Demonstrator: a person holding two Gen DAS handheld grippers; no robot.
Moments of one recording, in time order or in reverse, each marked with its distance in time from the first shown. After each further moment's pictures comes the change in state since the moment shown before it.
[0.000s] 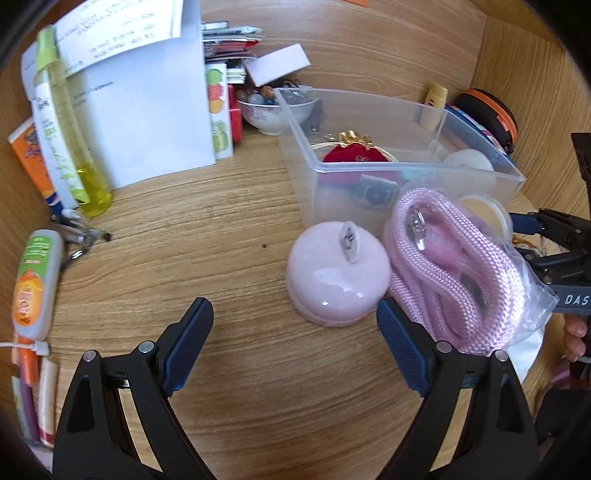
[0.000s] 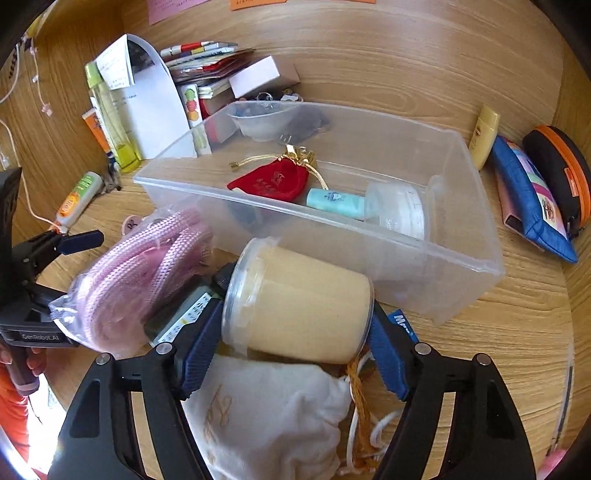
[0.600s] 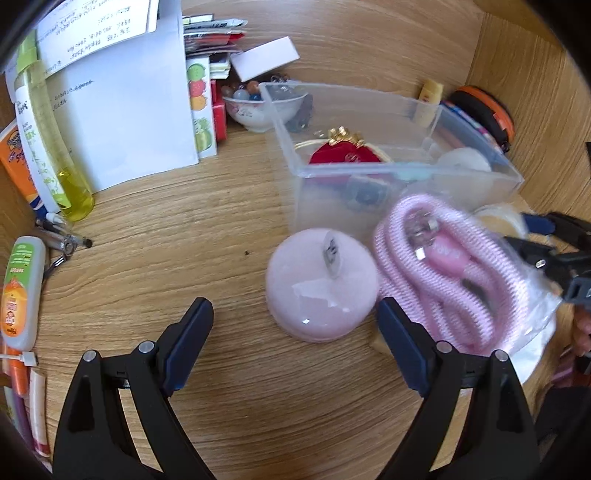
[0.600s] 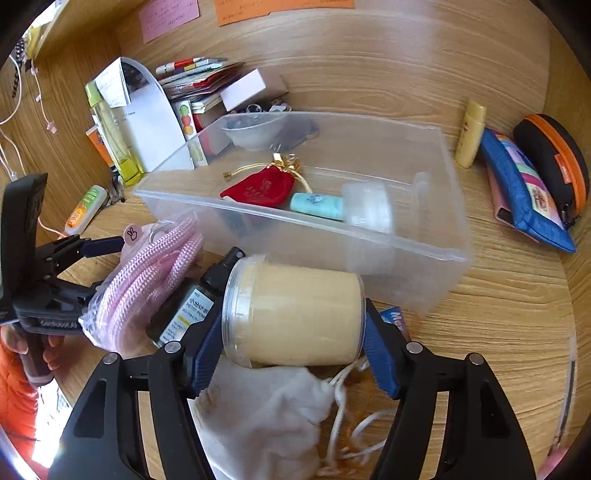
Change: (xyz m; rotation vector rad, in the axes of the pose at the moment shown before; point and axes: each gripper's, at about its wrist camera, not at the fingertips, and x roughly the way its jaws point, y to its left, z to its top) left arm 0.009 -0.005 0.003 0.005 0.018 -0.003; right arm -0.019 -0.026 -0.007 0.030 -0.033 0.043
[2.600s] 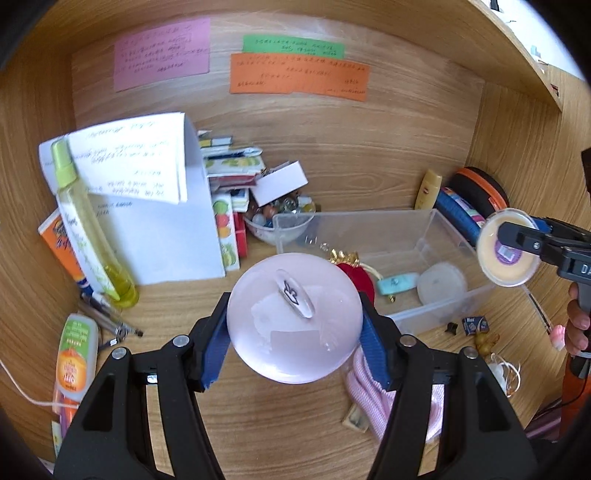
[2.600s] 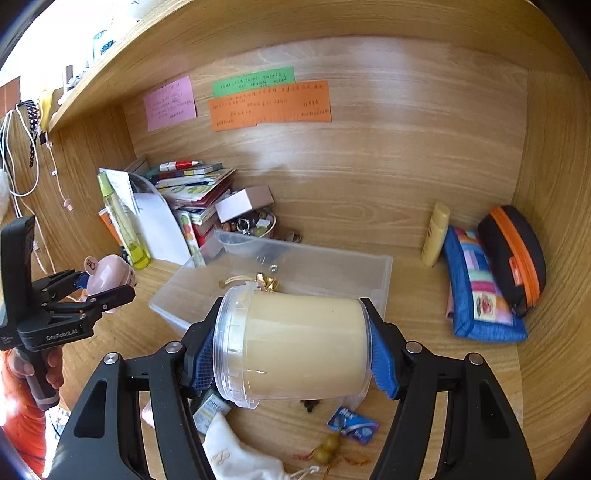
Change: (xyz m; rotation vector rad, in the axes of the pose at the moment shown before) left arm -0.068 -0.011 0.067 -0.025 -0.255 0.061; right arm -0.067 -0.026 0.070 -0.013 -0.246 -0.002
